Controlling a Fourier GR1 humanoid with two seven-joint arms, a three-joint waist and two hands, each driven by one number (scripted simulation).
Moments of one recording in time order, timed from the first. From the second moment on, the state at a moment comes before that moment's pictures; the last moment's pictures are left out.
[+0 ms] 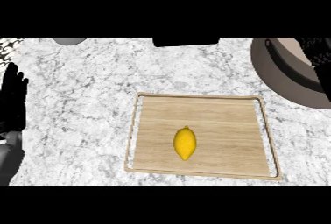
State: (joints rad) left arm -0.24 0.53 -0.02 -1.31 0.29 0.44 0.05; right arm -0.40 -0.58 0.02 -1.59 -0.22 0.06 -0.01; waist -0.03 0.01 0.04
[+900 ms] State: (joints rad) left arm -0.03 0.57 -0.14 -1.37 0.23 0.33 0.04; right arm 0.11 -0.50 0.20 -1.79 0.49 -0.61 0.42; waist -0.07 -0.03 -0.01
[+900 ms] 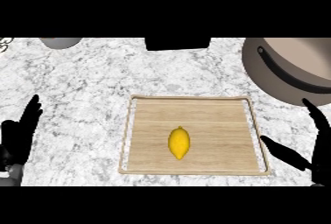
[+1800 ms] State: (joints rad) left arm -0.02 0.57 -0.19 -1.47 0.21 0.30 0.06; right arm 0.01 -0.26 0.53 -2.01 0.84 -0.03 1.16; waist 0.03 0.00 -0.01
